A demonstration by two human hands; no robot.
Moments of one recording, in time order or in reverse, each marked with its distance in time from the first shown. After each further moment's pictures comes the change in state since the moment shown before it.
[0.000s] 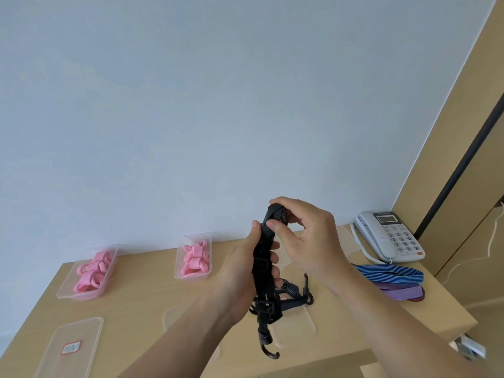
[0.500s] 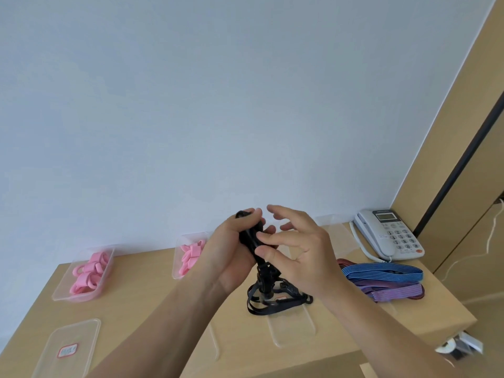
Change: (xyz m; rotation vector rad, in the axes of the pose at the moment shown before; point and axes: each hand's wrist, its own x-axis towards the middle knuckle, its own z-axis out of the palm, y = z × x) left_hand 0.012 0.038 -0.006 -0.299 -0.051 0.051; right_hand -0.023 0.005 0.009 -0.025 -0.022 -0.076
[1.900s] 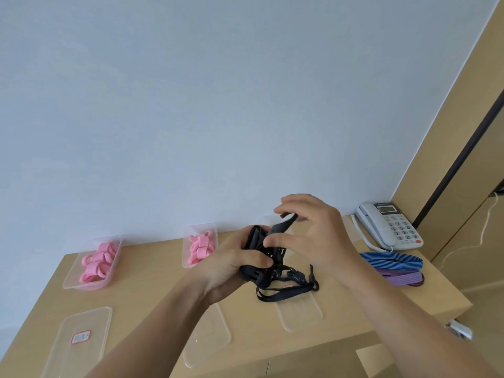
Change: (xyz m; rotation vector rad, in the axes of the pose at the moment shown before) left_hand -0.017 -0.005 -0.071 0.473 -0.419 0.002; right_hand 0.012 -0.021 0.002 -0.072 -0.136 0.263
